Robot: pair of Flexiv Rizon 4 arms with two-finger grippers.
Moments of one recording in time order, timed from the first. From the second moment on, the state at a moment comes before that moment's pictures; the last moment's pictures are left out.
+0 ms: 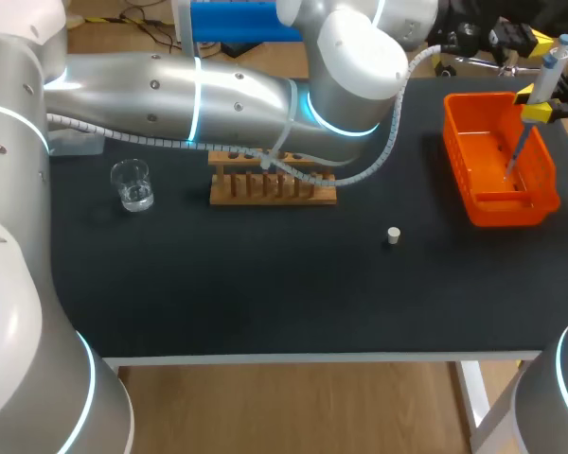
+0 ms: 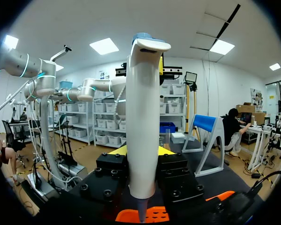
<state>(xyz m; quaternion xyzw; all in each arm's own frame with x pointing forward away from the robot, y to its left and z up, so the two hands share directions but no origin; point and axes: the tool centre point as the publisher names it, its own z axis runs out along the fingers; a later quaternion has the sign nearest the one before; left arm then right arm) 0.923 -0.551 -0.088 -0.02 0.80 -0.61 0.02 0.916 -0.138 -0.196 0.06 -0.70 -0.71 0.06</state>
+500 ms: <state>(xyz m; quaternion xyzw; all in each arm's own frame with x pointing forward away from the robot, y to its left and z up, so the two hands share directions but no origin) 0.921 -0.558 -0.092 -0.01 0.79 -0.61 0.01 0.916 -0.138 -0.196 0.06 -0.70 -0.71 0.06</state>
